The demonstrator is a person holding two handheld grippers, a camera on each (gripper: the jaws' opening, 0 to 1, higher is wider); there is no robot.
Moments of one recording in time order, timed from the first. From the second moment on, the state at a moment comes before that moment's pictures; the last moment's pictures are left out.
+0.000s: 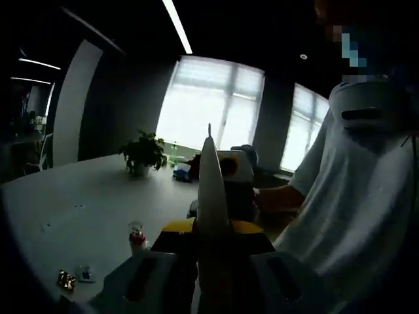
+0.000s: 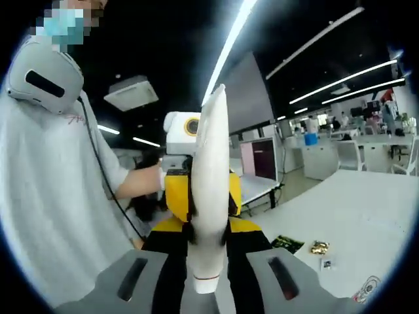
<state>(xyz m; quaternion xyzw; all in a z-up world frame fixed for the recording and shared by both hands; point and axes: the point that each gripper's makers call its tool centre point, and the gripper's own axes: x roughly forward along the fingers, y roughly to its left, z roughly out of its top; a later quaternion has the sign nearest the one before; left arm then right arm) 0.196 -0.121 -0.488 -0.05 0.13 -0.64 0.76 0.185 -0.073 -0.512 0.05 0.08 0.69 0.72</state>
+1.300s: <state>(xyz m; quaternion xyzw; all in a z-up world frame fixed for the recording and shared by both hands) 0.206 -0.118 -0.480 0.07 0.10 -0.63 0.77 0.189 -0.078 -0.537 0.02 0.06 0.68 0.73</state>
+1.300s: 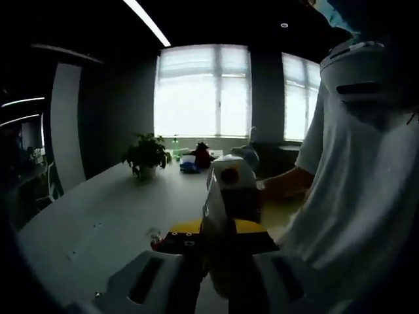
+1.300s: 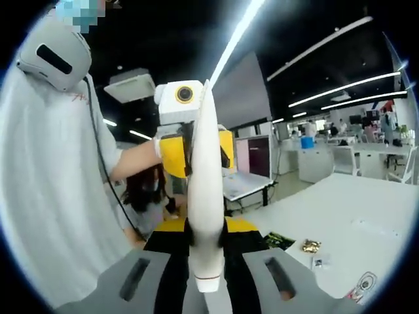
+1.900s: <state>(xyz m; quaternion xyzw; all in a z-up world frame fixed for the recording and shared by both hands) 0.212 -0.124 -0.513 0.10 0.12 -0.62 0.77 0.200 -0.079 -0.570 -0.03 0.09 0.67 0.74</state>
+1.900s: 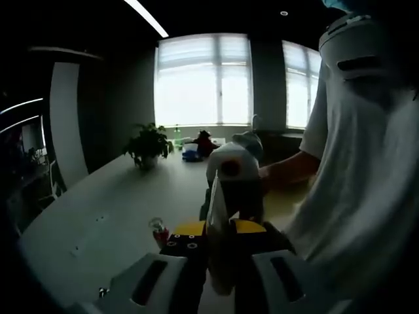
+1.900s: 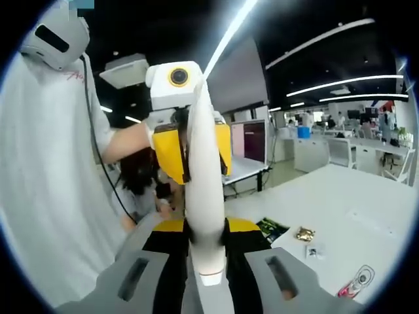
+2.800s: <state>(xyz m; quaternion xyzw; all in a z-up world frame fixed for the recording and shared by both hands) 0.240 -0.153 -0.619 0.16 0.21 -0.61 0.75 0.241 -0.107 -0.680 -0.15 0.19 0.58 0.77</state>
